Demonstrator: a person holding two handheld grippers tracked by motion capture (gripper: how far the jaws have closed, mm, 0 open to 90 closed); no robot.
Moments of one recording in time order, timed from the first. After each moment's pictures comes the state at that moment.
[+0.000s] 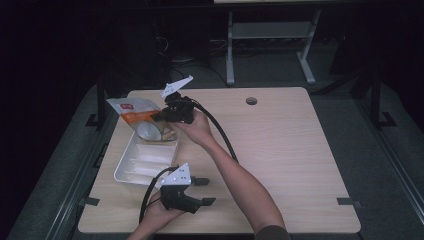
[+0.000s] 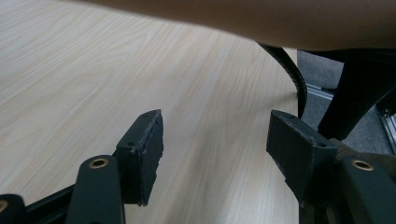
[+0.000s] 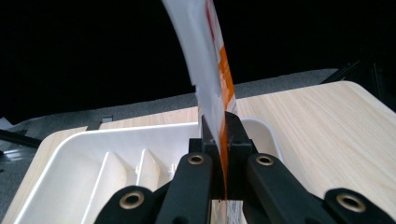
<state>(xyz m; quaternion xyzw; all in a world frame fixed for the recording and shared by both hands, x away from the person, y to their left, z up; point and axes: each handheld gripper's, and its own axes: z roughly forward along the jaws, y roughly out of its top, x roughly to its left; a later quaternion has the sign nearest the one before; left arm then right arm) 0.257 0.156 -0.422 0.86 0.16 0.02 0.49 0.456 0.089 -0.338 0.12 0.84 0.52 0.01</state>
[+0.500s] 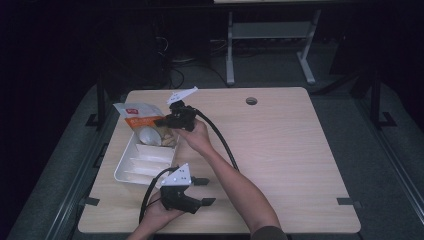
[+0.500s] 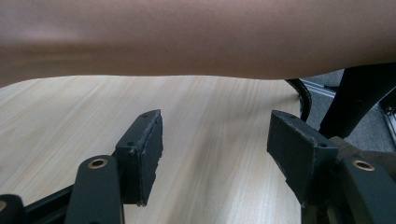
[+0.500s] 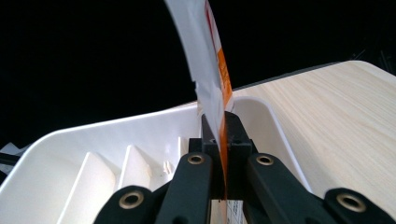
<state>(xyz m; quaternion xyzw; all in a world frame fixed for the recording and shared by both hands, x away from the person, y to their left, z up) 0.256 0.157 -0.422 0.86 0.16 0.02 0.49 0.466 0.088 -0.383 0.15 0.82 0.55 -0.02</state>
